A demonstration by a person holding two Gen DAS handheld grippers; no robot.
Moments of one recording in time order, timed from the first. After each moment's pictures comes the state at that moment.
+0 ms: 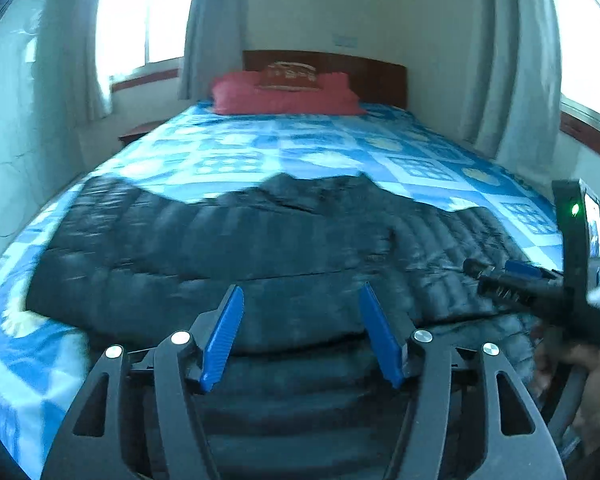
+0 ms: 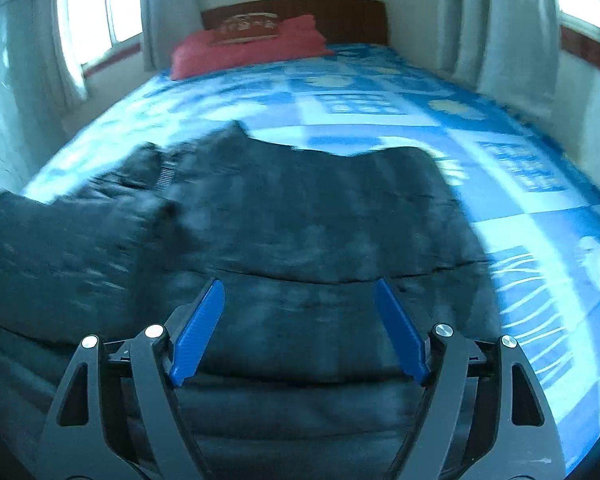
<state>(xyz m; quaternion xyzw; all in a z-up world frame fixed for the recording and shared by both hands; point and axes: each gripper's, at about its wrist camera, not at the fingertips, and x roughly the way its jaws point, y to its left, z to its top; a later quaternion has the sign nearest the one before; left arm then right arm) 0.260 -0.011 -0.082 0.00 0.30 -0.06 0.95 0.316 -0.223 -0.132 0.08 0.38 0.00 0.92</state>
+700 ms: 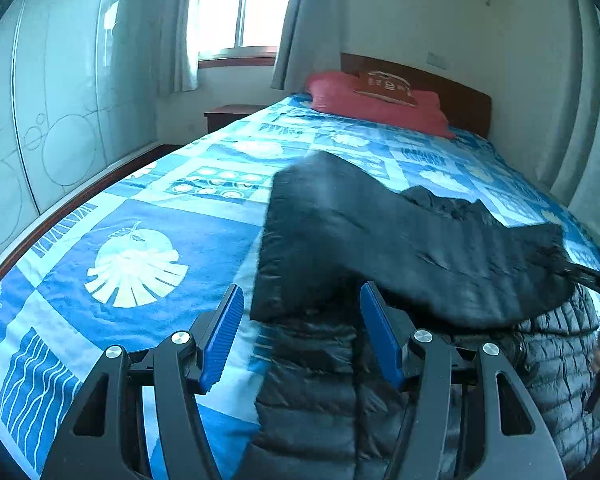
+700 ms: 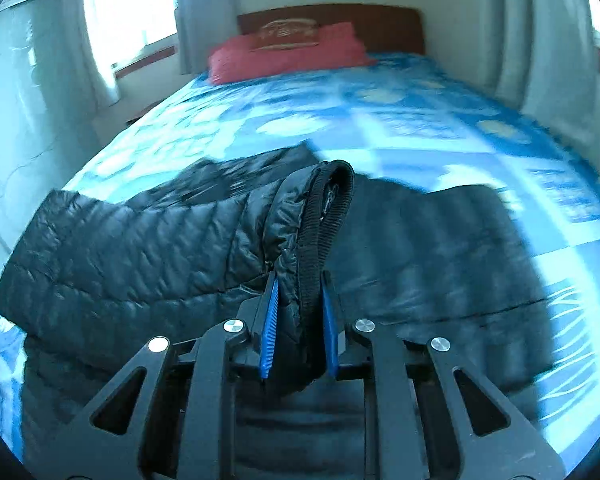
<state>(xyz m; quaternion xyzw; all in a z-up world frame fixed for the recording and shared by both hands) 0.243 0.128 -0.084 -0.07 0.31 0.06 0.95 0.335 -0.213 -0.104 0.05 0.36 0.00 0.93</state>
